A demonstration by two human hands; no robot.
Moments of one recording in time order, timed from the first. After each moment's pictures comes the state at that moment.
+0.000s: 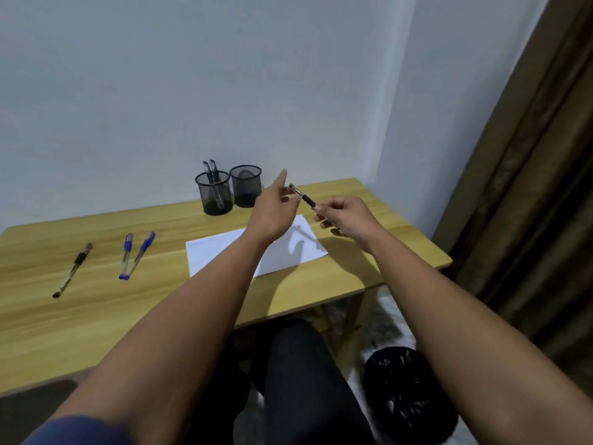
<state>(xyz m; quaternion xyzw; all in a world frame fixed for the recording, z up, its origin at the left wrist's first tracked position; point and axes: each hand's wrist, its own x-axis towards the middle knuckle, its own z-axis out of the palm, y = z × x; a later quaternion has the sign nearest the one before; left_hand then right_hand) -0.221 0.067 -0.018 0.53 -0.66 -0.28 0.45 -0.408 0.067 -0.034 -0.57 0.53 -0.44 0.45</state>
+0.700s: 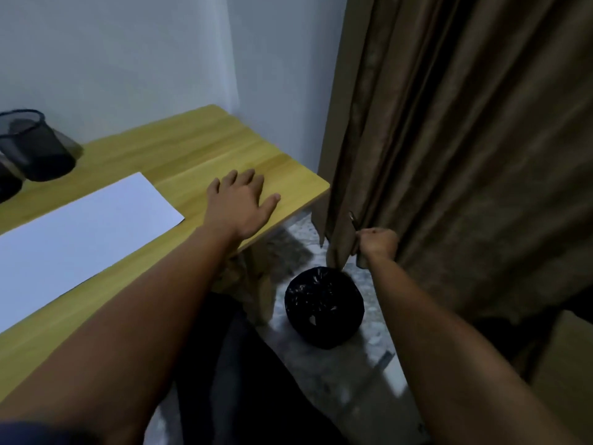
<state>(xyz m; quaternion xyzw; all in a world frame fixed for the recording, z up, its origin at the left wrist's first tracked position) -0.409 0.037 -0.138 0.46 -0.88 -0.04 0.12 -0.675 0.160 -0.239 -0.14 0.86 -0.44 0.24</state>
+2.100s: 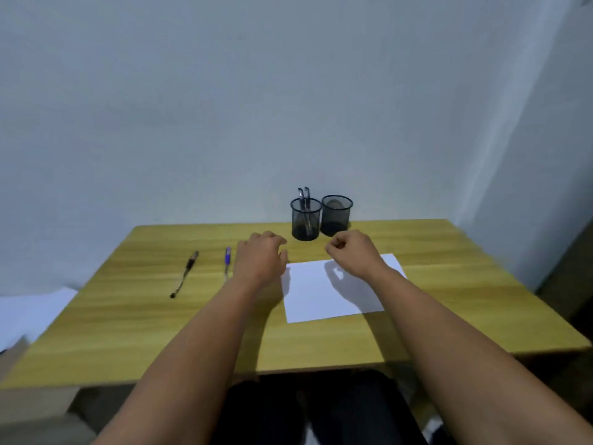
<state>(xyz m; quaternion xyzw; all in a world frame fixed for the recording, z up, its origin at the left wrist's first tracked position) -0.018 0.078 -0.053 0.71 -0.68 0.03 0.18 -0.236 0.030 -0.041 -0.74 0.56 -0.28 0.24</state>
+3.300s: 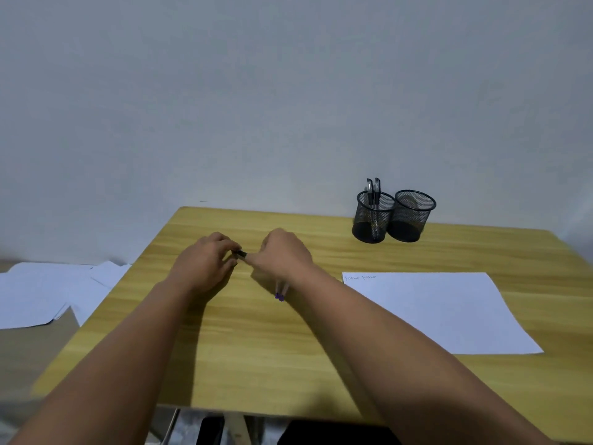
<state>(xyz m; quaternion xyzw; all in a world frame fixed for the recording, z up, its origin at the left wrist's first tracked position) 0.212 0.096 -0.104 0.73 -0.65 -0.01 0.19 0.029 0.035 -0.058 -0.81 0.50 -0.13 0.28</state>
